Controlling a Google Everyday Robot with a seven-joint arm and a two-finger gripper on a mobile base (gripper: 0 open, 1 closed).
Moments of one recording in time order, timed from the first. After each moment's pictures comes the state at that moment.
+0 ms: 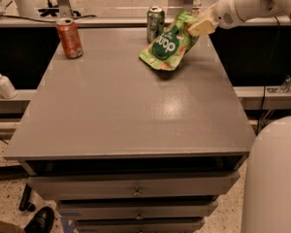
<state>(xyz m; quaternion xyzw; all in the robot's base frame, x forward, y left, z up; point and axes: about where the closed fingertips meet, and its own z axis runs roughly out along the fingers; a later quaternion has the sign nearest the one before) 0.783 -0.174 0.938 -0.48 0.74 0.10 0.46</state>
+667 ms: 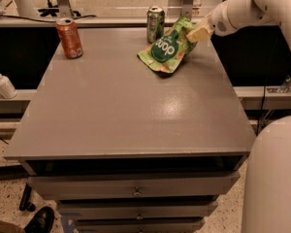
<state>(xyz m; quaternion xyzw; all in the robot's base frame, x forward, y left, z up) 0.798 -0.177 0.907 -0.47 0.76 0.07 0.45</state>
